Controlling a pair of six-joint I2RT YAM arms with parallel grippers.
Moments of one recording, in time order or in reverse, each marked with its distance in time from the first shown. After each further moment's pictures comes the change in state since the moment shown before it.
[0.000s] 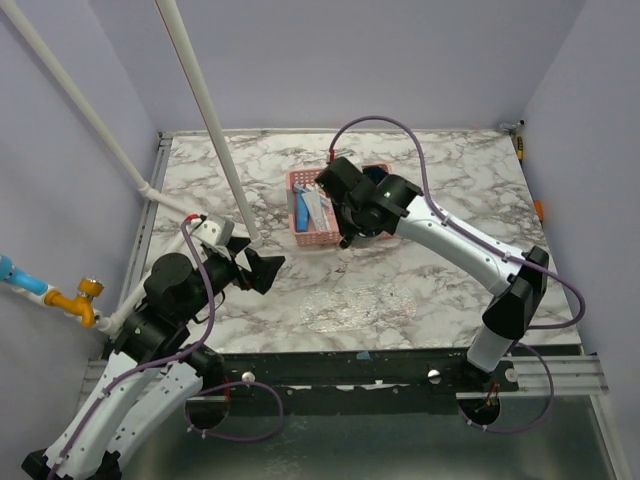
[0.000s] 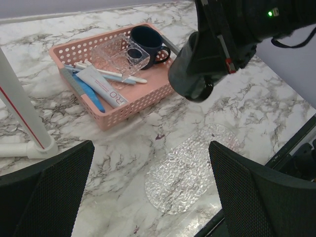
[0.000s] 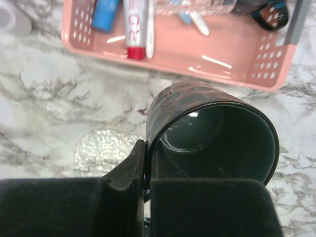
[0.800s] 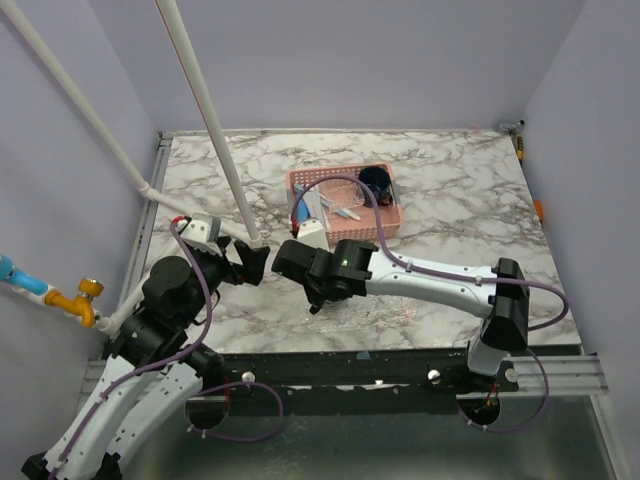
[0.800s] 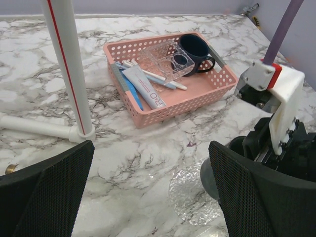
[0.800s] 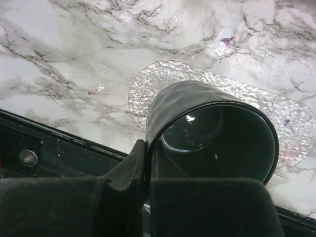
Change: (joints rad) left arm 0.000 -0.018 0.000 -0.045 -0.215 -0.010; right arm 0.370 0.003 -0.167 0.009 0.025 0.305
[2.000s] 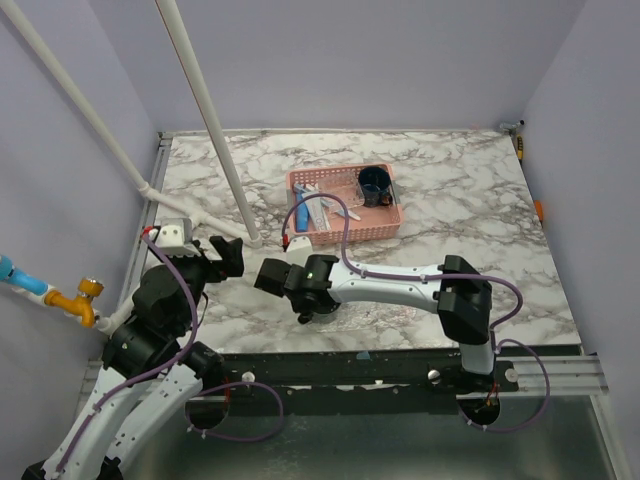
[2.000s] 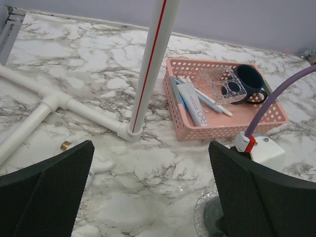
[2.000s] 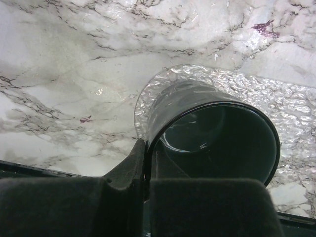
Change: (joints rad) left arm 0.000 -0.066 0.014 -0.079 -0.314 -0.056; right arm 0.023 0.213 -0.024 0.100 0.023 0.168
